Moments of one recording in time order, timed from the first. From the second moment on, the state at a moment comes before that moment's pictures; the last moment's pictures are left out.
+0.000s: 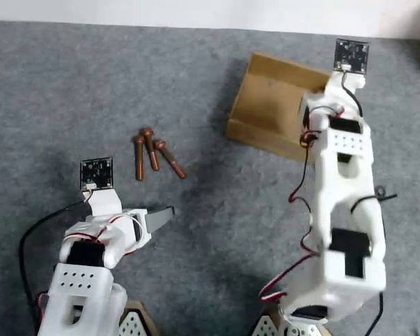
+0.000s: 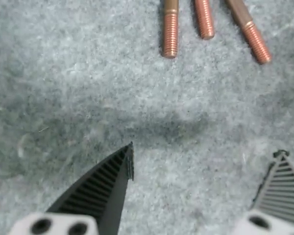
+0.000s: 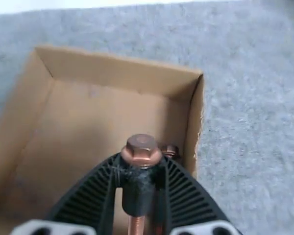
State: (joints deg) left arm -2.2 -68.4 86.0 48.0 16.4; right arm 5.5 7.8 9.6 28.7 3.8
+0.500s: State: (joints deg) left arm -2.2 -68.4 86.0 48.0 16.4; right arm 5.7 20.5 5.6 30.4 1.5
